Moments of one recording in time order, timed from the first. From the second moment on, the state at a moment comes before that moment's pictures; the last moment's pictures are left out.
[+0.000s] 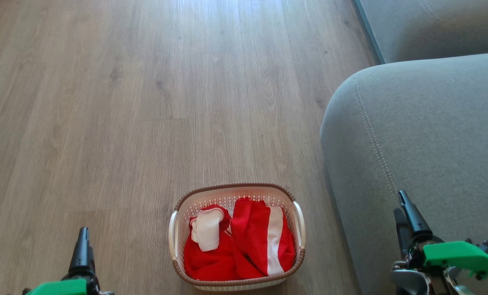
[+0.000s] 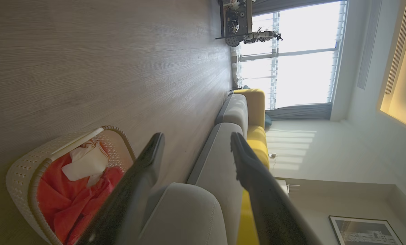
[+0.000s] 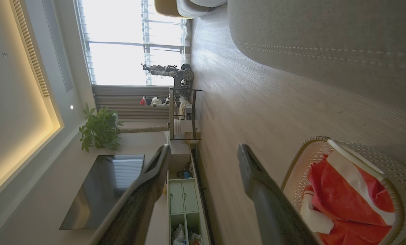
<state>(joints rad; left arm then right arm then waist) 0.02 0.03 0.04 0.23 -1.51 -0.02 0.04 -0.01 -0.27 0.30 0.28 1.82 0.13 -0.23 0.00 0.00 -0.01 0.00</state>
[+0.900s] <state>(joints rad) 0.02 0.03 -0.03 0.18 -1.16 0.02 -0.03 -0.01 -0.22 0.23 0.21 1.39 0.13 -0.23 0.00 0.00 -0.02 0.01</state>
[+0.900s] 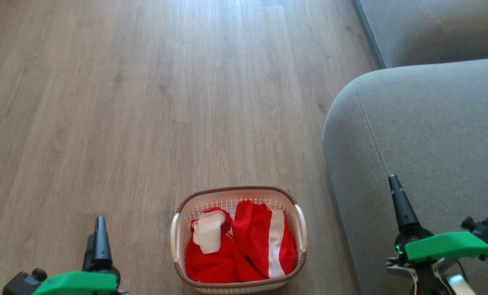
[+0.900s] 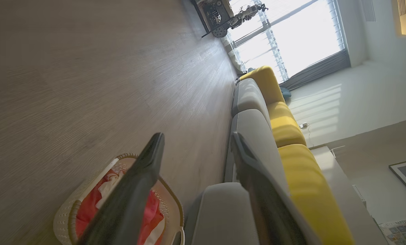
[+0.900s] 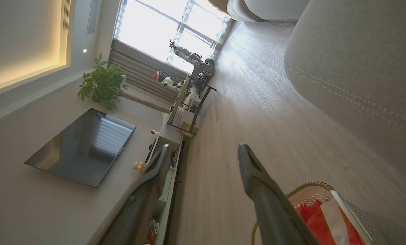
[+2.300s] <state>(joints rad) 0.06 0.03 -0.08 0.17 -0.50 0.05 -0.15 -0.01 -0.13 0.15 0.25 0.72 0.13 -0.24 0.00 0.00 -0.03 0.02</state>
